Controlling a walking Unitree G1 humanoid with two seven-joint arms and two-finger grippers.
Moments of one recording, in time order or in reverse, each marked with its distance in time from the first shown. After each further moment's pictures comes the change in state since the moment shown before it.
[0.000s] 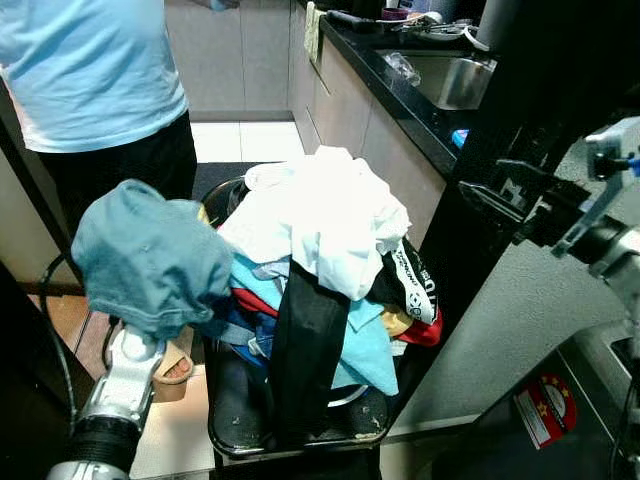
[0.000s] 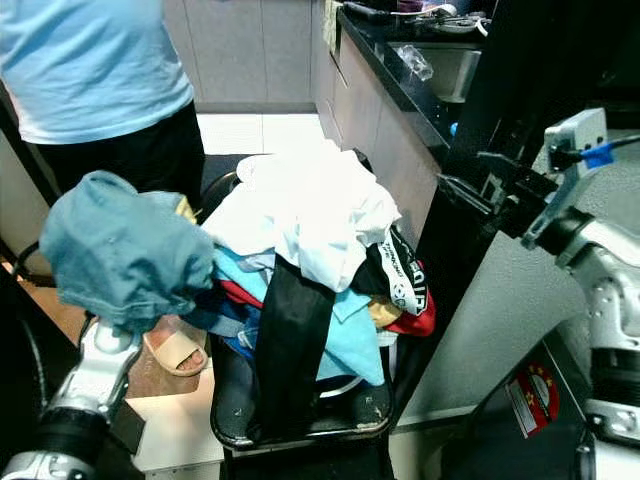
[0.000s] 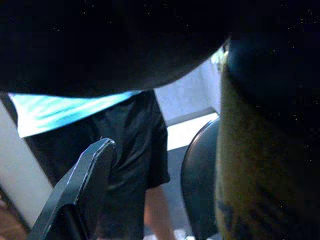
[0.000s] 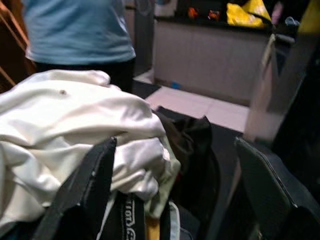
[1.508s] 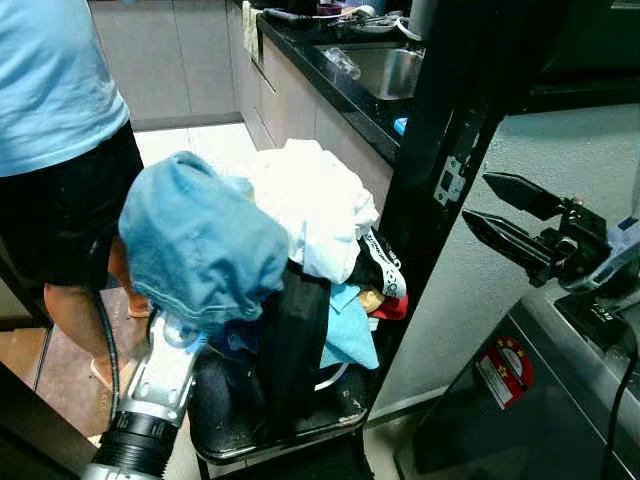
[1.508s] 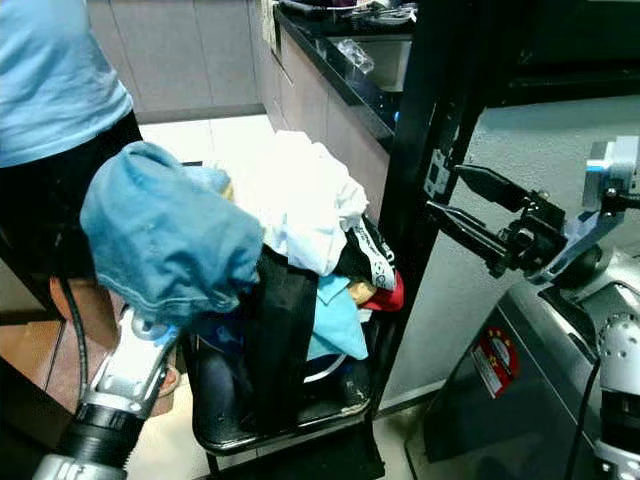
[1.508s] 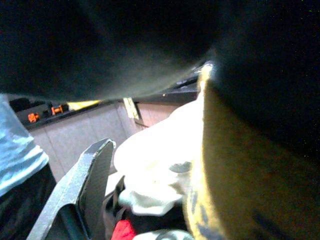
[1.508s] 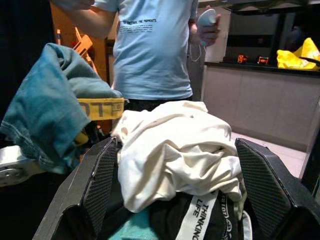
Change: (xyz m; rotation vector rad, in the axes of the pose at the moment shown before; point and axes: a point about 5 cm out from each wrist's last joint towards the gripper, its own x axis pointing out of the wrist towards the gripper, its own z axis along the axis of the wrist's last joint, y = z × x) left arm 0.004 -0.051 0.064 -0.098 -0.170 -0.172; right arm -0.034 0.039 0.006 0.099 -0.208 0.408
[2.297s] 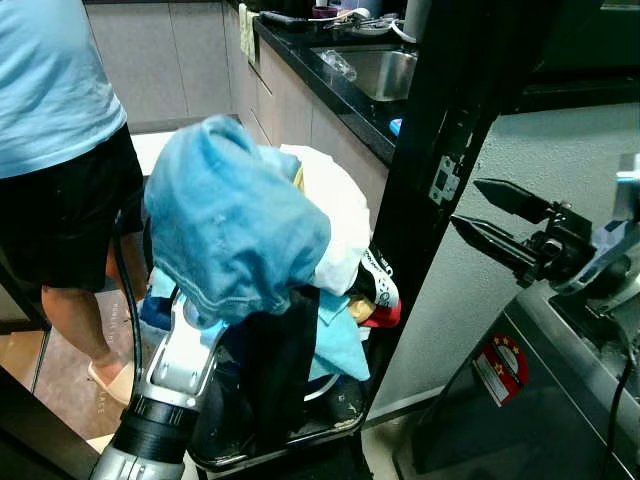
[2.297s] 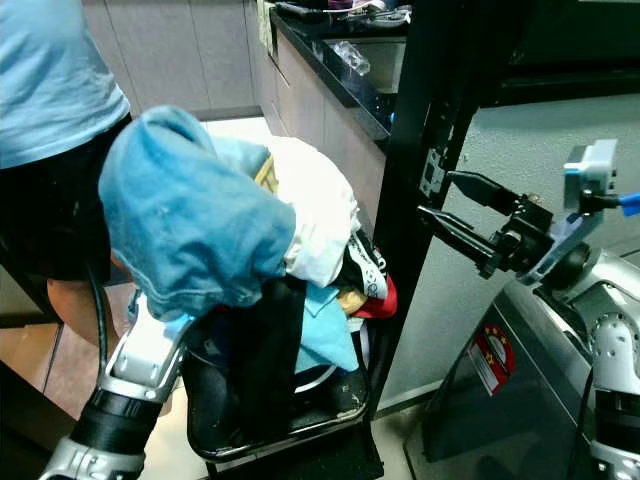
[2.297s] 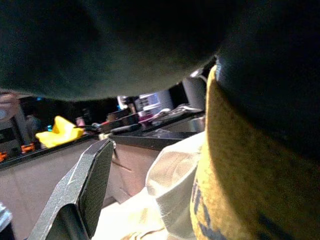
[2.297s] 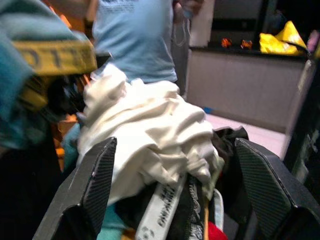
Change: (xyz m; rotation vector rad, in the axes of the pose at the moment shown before) left arm 0.022 -0.015 0.042 -0.080 -0.145 -0.082; right arm 0.005 -0.010 -0.013 -0.030 0.115 -0.106
